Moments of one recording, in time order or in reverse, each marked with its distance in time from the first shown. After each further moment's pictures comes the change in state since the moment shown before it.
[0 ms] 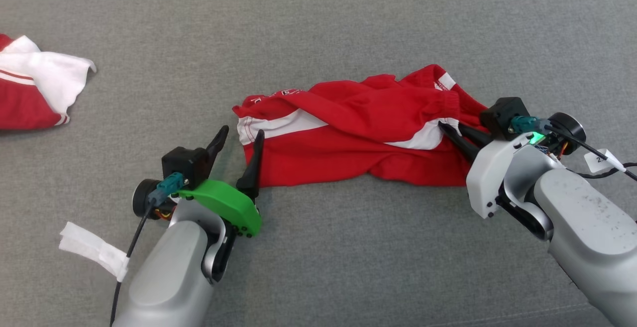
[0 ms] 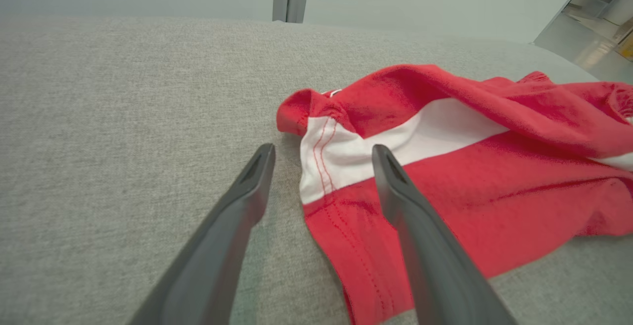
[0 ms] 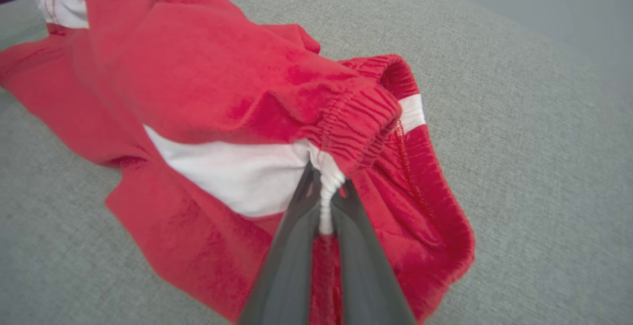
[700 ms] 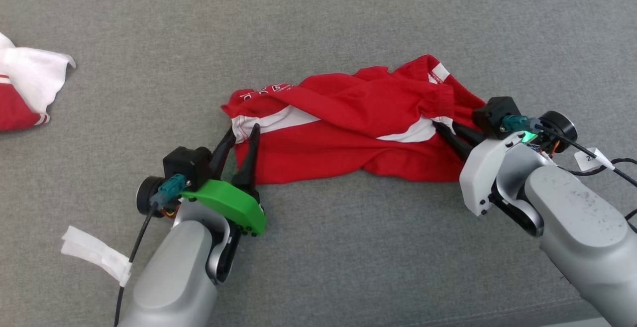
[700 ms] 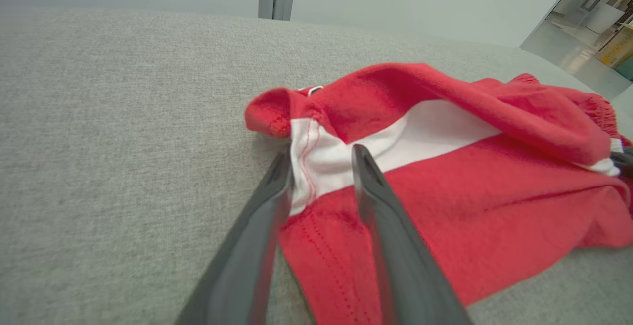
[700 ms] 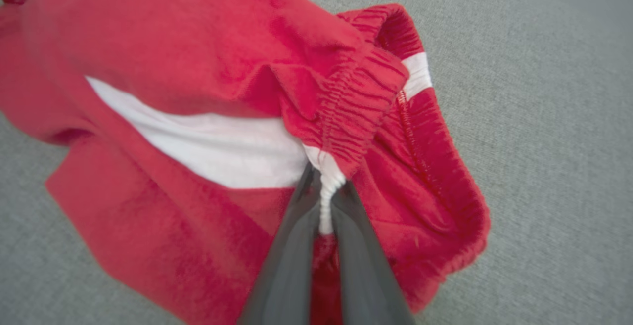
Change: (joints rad) left arm -0.001 -0.015 0.002 -0.025 0.001 0.000 -0.029; right arm -0.050 0.026 0.053 0.094 0.007 0.000 -0.059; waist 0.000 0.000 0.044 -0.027
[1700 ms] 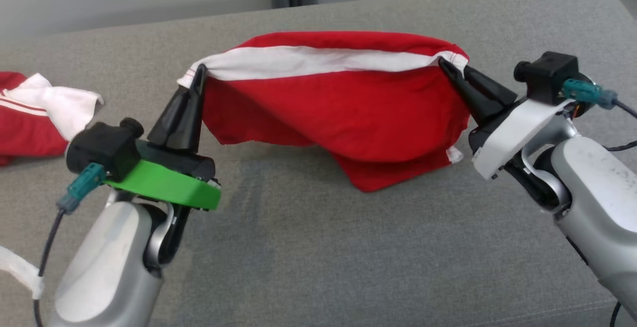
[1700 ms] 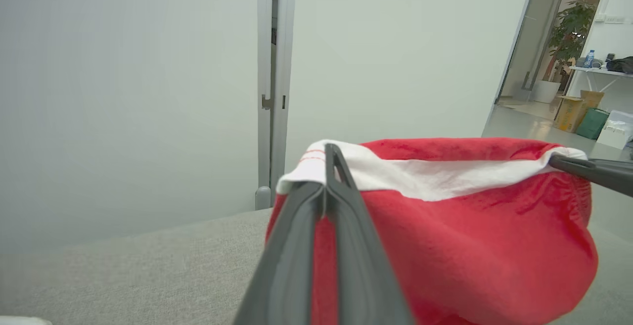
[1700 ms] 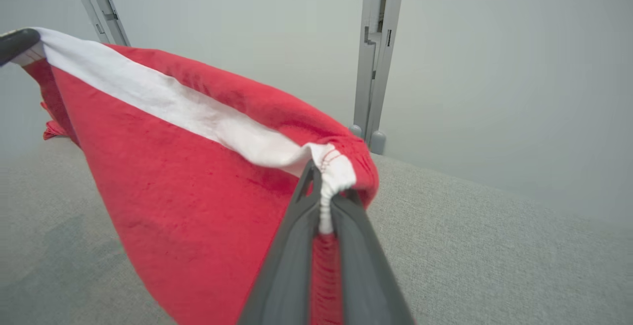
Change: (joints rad) left arm 0.046 0.187 0.047 -0.438 -0.043 0.000 0.022; right arm -0.001 -0.042 -0.106 -0.233 0.151 0.000 -0.107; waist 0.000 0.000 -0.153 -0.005
